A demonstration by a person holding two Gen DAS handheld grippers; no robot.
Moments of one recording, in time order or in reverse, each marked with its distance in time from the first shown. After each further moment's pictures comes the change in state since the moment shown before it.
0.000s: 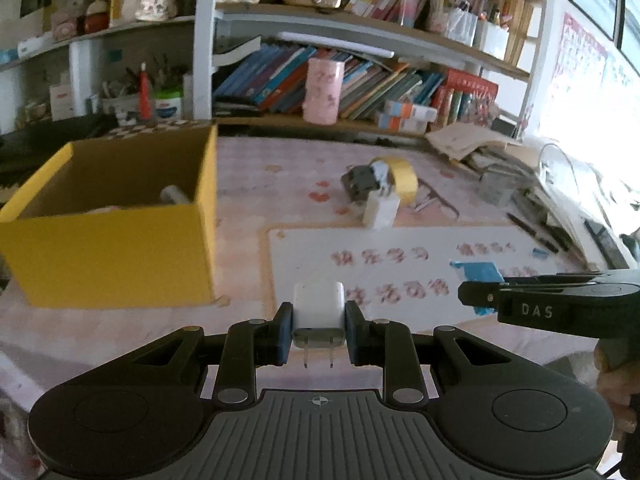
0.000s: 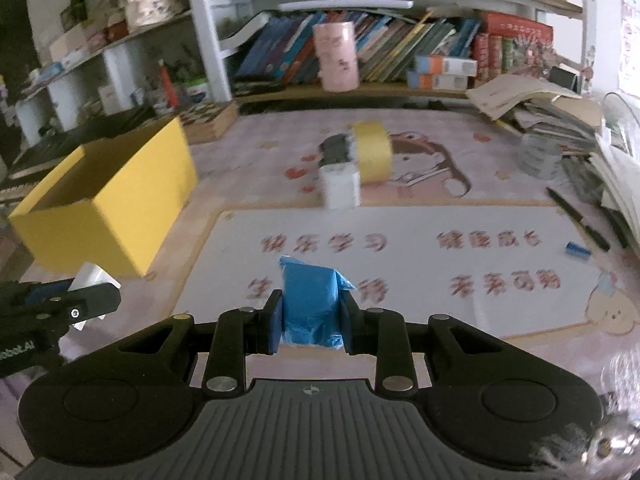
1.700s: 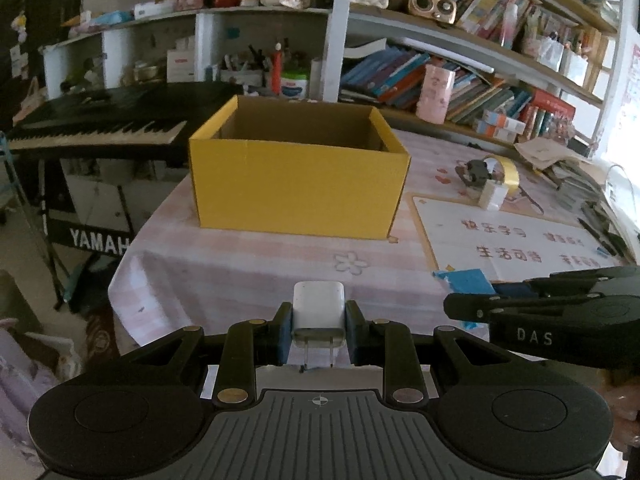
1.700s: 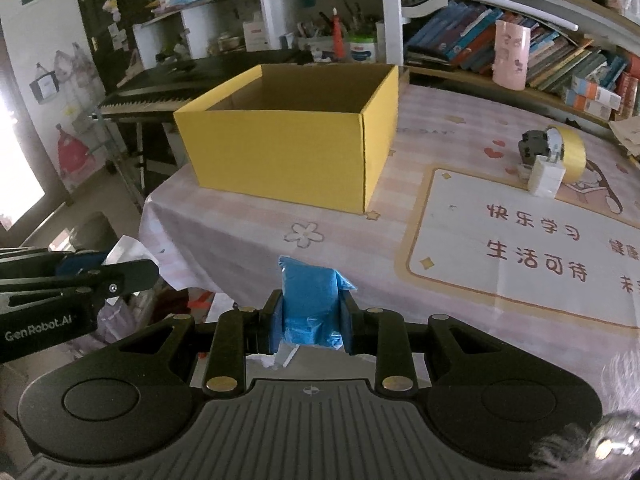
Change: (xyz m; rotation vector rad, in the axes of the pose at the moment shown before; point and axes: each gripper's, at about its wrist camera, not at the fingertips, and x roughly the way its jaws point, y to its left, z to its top) left arm -0.090 0.114 -0.060 -0.128 0.005 0.185; right arm -0.004 0.173 -0.045 -0.227 0.077 0.237
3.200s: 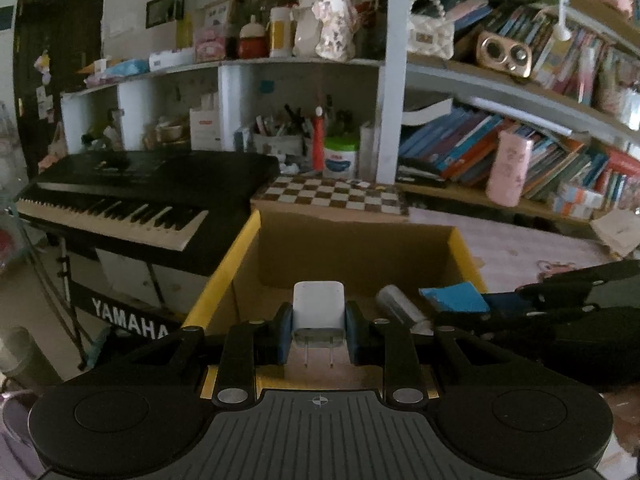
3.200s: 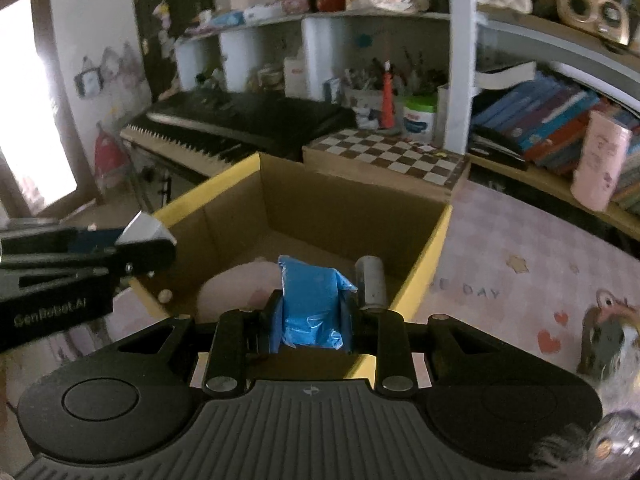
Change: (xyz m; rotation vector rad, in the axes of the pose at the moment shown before) left arm 0.122 0.016 0.152 -0.008 -0.128 0.156; right arm 0.123 -0.048 0.178 -0.200 -0.068 0.144
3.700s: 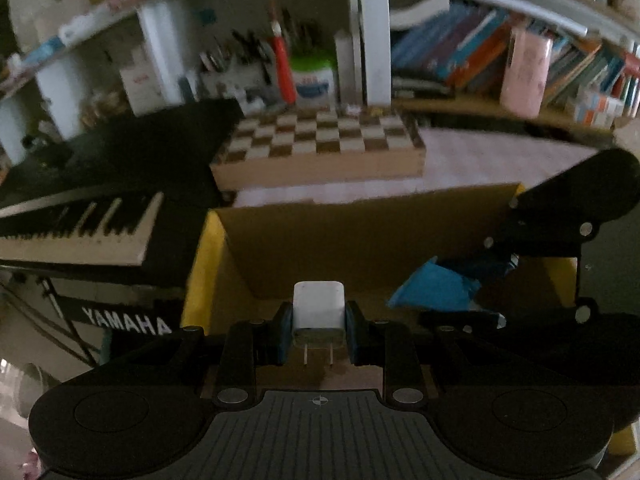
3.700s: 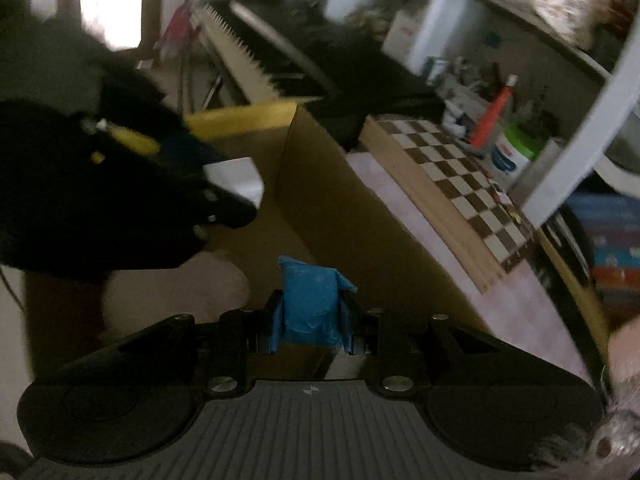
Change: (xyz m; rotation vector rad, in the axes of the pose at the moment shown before) left arm 0.130 0.000 0.049 0.205 0.307 -0.046; right arm 0.112 0.002 0.051 -0.499 0.203 0.069
